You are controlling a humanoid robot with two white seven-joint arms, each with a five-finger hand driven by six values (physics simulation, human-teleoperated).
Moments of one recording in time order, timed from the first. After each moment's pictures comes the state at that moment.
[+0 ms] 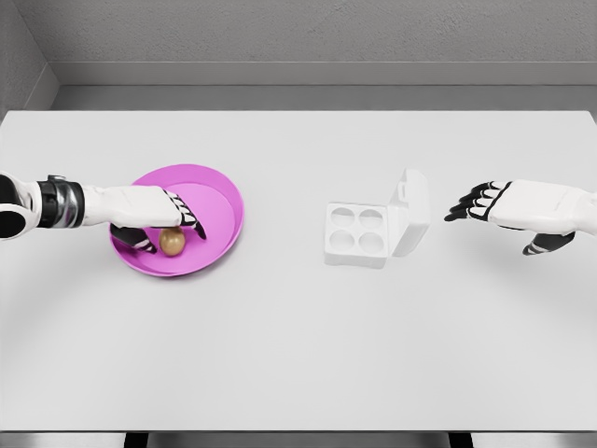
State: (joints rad) left arm -0.76 0.78 -0.86 -1.30 -0.40 -0.61 -0.61; right arm -0.45 -1.01 0.47 -1.57 0.38 -0.61 0.61
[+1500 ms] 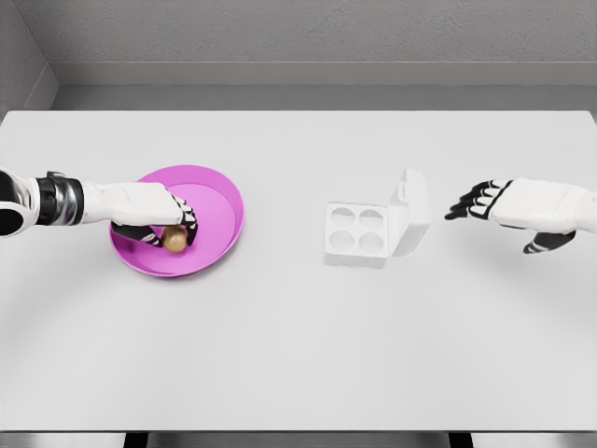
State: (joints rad) left arm -0.77 0.79 -0.86 -1.34 -0.40 -0.61 -0.61; right arm -0.45 -1.01 0.47 -1.57 0.38 -0.61 0.61
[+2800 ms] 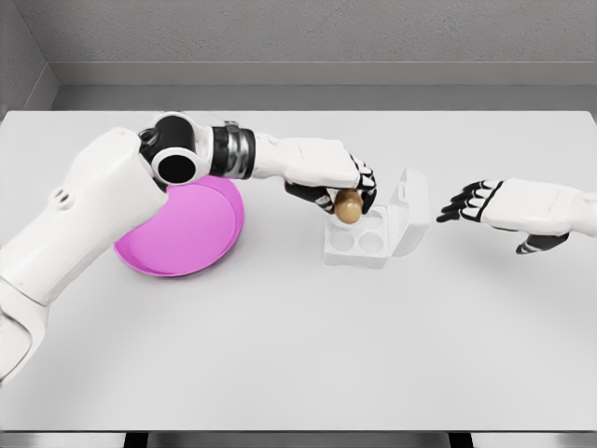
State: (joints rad) left arm -0.97 0.27 -0.92 -1.19 -0.37 -0.62 -0.61; right arm -0.45 -1.01 0.47 -1.62 0.38 -0.61 0.61
